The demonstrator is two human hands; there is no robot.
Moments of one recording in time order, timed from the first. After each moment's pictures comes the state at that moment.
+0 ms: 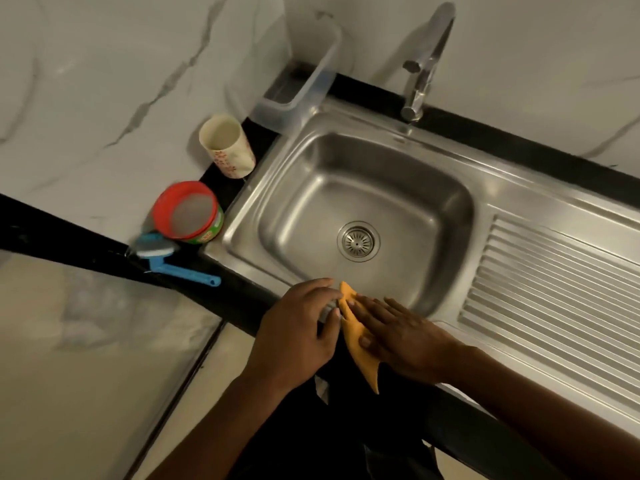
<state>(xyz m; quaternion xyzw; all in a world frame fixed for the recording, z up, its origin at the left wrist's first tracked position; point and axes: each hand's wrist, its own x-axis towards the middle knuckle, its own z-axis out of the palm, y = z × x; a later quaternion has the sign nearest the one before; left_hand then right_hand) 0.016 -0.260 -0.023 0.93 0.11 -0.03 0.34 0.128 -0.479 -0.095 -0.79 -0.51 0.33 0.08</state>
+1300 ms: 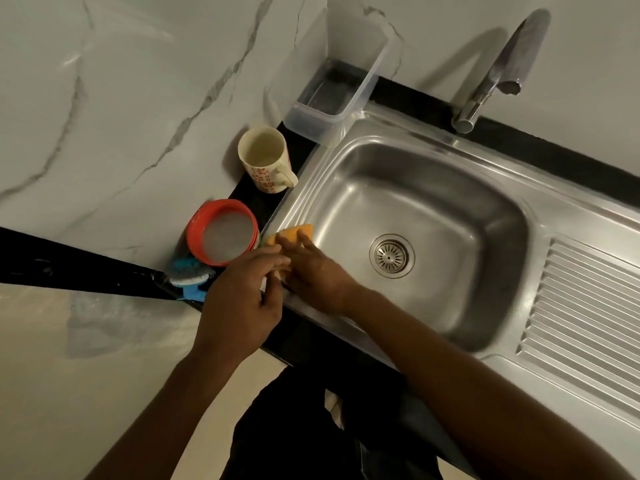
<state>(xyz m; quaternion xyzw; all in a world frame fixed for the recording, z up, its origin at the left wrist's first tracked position) 0.038 -0.094 -0.016 0.93 0.16 0.05 0.34 0.167 -0.221 -0.125 -0.77 -0.48 0.22 0.36</state>
